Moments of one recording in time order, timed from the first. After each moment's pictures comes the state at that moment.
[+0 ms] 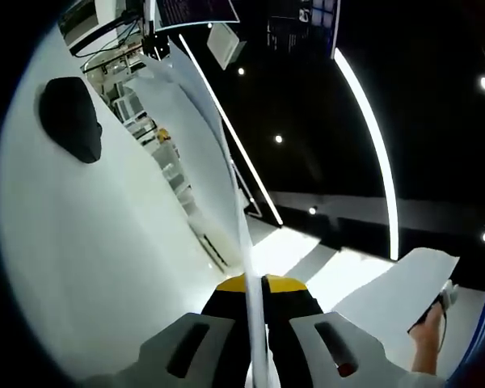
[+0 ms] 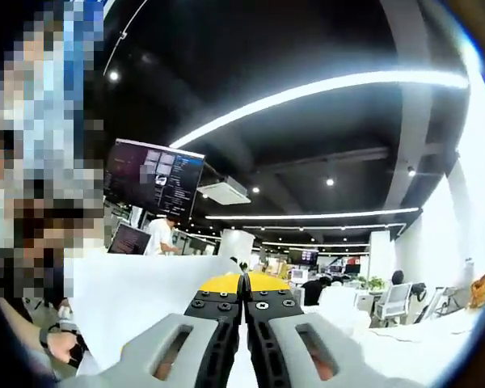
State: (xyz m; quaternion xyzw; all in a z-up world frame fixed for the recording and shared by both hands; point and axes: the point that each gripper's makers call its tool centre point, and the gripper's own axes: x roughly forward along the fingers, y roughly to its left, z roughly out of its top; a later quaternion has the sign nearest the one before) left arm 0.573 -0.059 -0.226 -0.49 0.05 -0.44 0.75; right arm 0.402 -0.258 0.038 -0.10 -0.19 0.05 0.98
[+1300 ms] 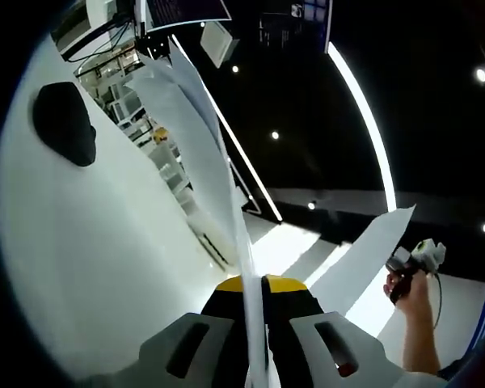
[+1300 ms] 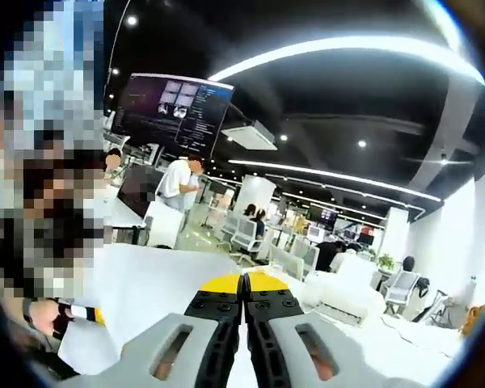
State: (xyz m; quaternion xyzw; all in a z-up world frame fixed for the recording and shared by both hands) left arm 0.569 -0.062 -0.226 -0.48 0.05 -0.44 0.76; right arm 0.522 -0.232 -0.003 -0.16 -0.02 0.09 0.98
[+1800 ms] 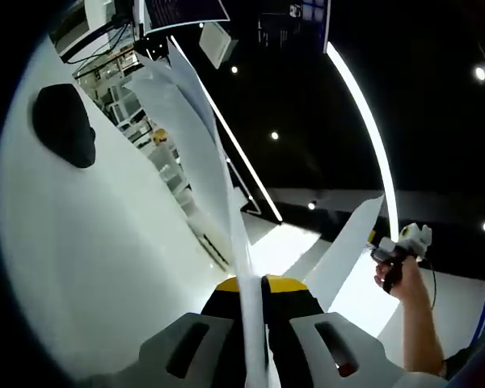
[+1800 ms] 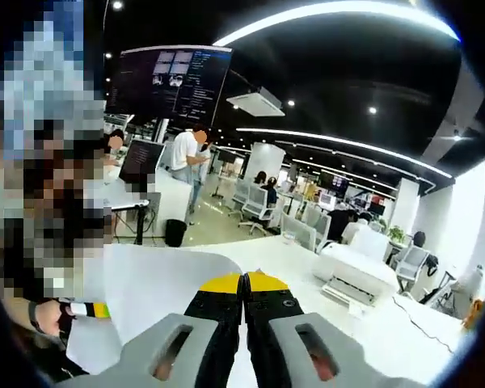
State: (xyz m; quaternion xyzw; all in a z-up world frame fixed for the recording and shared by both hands) left arm 0.571 -0.062 -0.226 -0.47 0.04 -0.44 0.76; right arm 0.565 -0.236 -0.019 -0.15 0.07 0.11 0.98
